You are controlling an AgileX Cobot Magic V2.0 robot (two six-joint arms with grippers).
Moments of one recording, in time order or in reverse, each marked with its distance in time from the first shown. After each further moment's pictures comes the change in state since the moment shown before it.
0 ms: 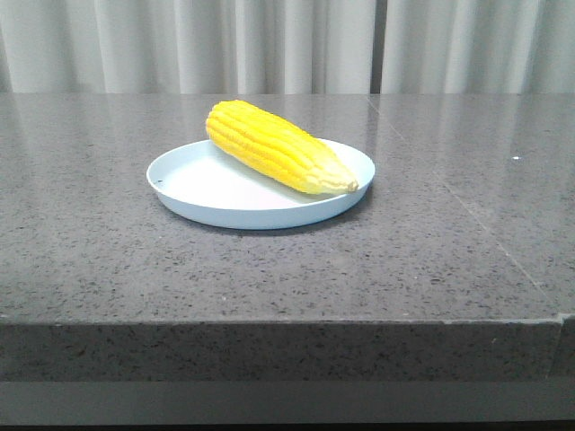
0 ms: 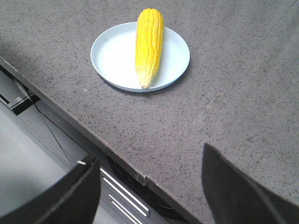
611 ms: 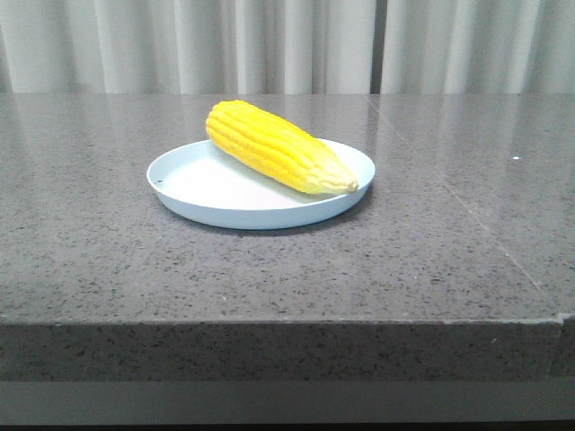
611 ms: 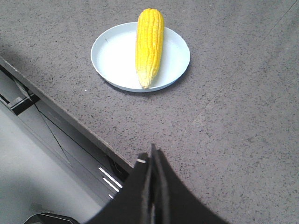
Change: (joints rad) left arm 0.000 0.000 0.000 0.000 0.000 0.000; right arm 0.000 0.000 0.000 0.000 0.000 0.000
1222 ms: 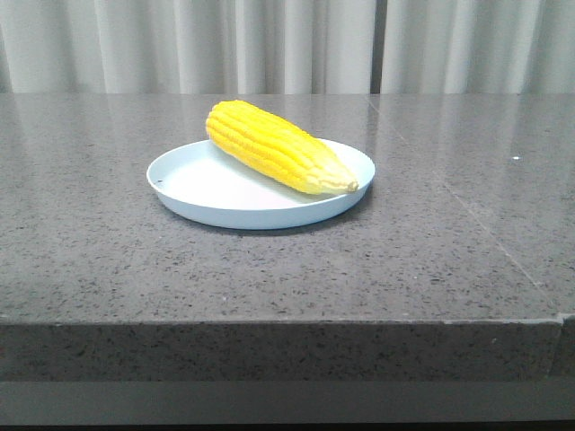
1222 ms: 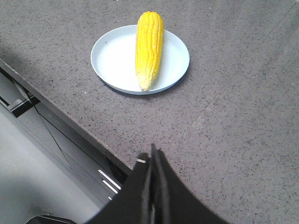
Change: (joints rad) left arm 0.000 0.000 0.000 0.015 0.000 0.000; right arm 0.000 0.000 0.000 0.000 -0.008 -0.002
